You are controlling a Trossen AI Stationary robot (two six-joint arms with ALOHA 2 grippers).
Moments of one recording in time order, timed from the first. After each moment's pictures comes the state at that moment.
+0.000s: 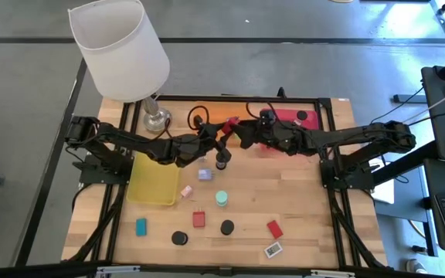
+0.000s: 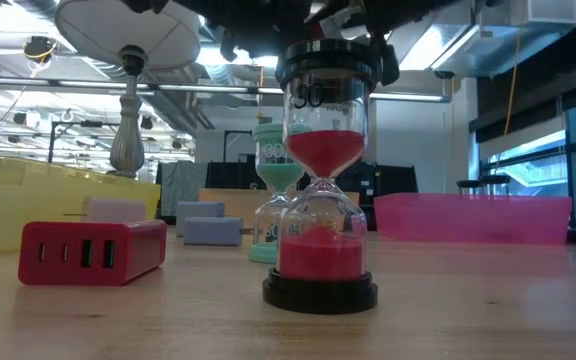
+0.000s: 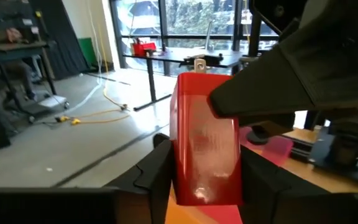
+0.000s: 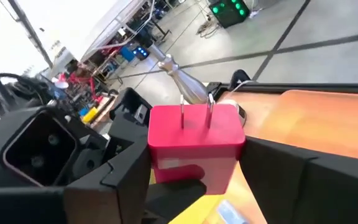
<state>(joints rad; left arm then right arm) -0.06 1.56 0.97 0.51 -0.77 -0.03 0.03 1.37 0.94 0.25 0.46 0.84</state>
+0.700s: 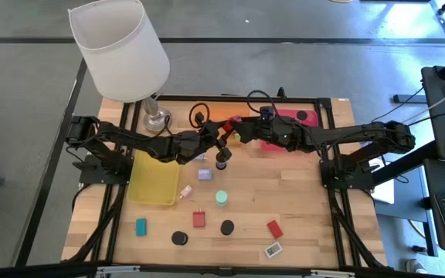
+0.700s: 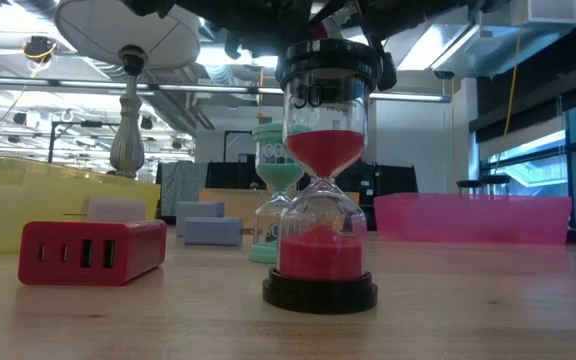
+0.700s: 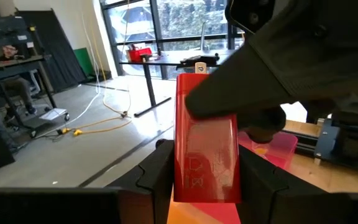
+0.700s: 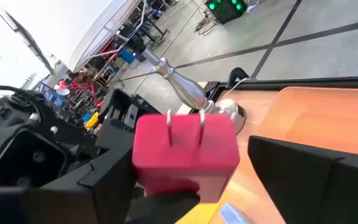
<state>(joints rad) -0.03 1.56 0.98 0.52 -0.73 0.04 -0.03 1.37 0.94 0.24 0.42 0.89</state>
